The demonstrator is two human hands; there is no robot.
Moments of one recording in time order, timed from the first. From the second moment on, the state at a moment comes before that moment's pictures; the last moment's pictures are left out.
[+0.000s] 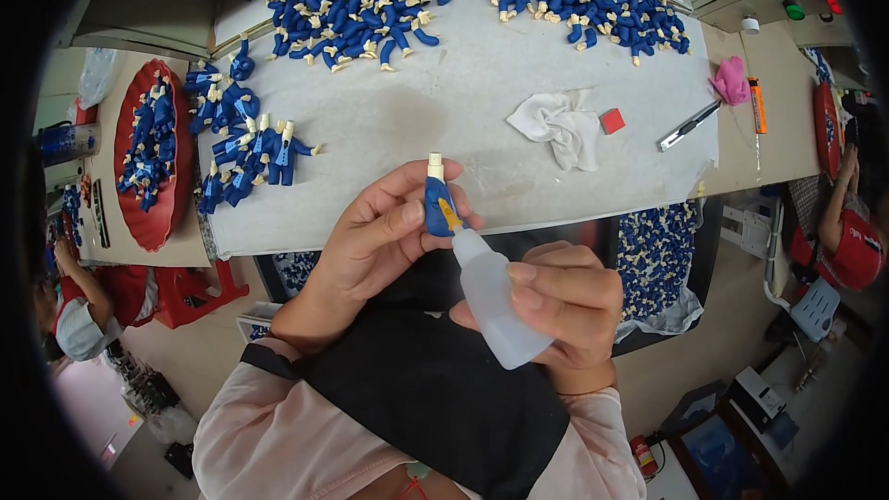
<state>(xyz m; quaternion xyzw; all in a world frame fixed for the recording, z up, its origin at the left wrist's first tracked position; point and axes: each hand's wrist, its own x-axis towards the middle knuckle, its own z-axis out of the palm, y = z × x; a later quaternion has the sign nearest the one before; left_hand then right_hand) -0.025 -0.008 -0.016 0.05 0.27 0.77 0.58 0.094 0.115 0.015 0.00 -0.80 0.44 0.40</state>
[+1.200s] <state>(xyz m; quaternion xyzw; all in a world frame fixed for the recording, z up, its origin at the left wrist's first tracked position) -0.023 -0.007 -0.016 0.11 0.40 0.79 0.46 0.093 0.112 0.017 -0.01 -0.82 0.43 0.38</state>
